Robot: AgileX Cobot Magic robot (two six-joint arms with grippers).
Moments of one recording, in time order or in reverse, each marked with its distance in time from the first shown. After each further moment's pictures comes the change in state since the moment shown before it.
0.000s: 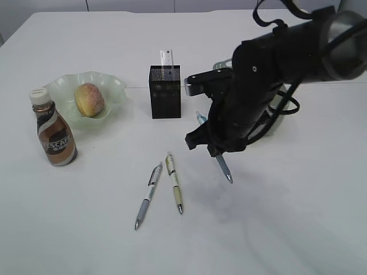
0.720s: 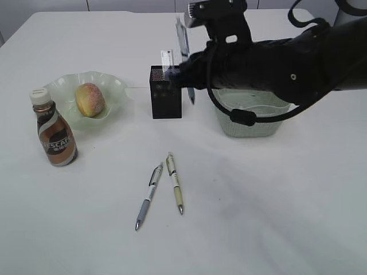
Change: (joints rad) left arm 0.000 0.000 0.000 -0.001 0.000 0.000; right arm 0.000 -0.174 0.198 -0.081 -0.779 -0.005
